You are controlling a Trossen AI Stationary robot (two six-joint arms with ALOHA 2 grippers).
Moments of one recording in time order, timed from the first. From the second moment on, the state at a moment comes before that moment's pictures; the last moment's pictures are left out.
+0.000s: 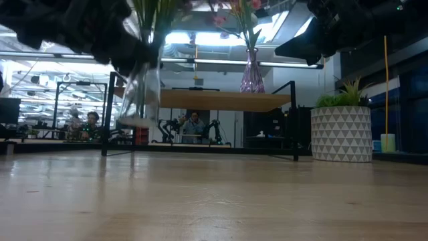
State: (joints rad) left arm -0.17 1.09 0.33 0.51 -0.24 -0.11; right arm 0.05 1.03 0.47 0.32 0.19 -0.03
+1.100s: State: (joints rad) left arm 0.16 0.77 0.60 0.07 -0.34 0.02; right arm 0.05 1.03 0.47 0.31 0.19 -0.03
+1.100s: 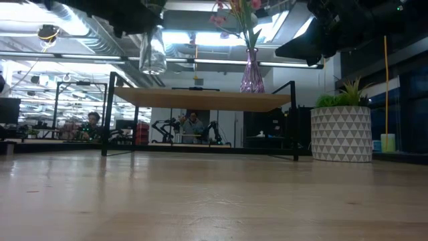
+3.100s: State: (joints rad) left arm 0.61 1.16 0.70 0.23 0.18 0.09; right arm 0.05 1.03 0.47 0.26 0.19 -0.03
